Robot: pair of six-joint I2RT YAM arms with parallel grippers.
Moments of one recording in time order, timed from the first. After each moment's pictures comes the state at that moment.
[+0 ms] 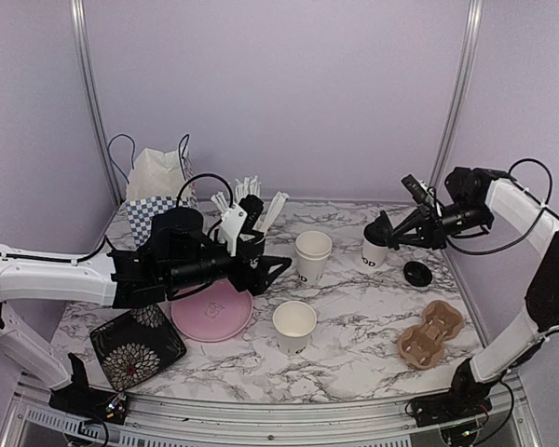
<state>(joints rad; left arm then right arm) -1.02 1.42 0.94 0.23 -0.07 -0.12 -0.03 1.52 1.37 -1.24 -1.08 -1.06</state>
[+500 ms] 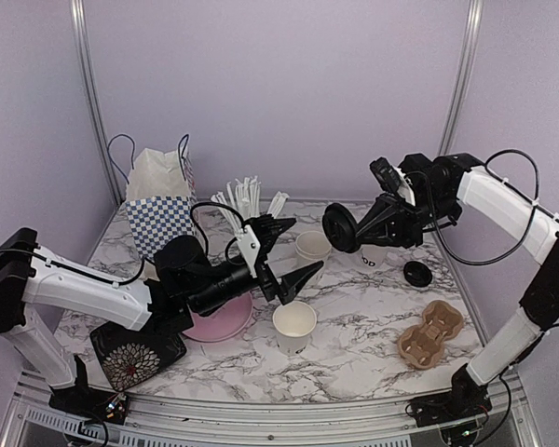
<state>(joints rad) -1.16 1.60 0.86 0.96 -0.01 0.26 0.39 1.55 1.52 -1.35 -1.40 -1.09</state>
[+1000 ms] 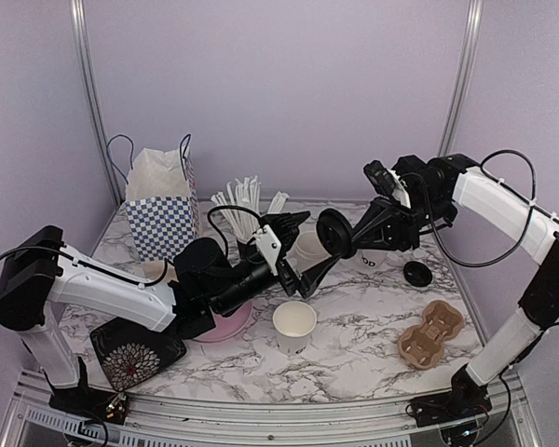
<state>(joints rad) -1.19 1.74 0.96 1.09 -0.08 0.32 0.44 1.56 1.52 -1.35 -1.42 -1.07</state>
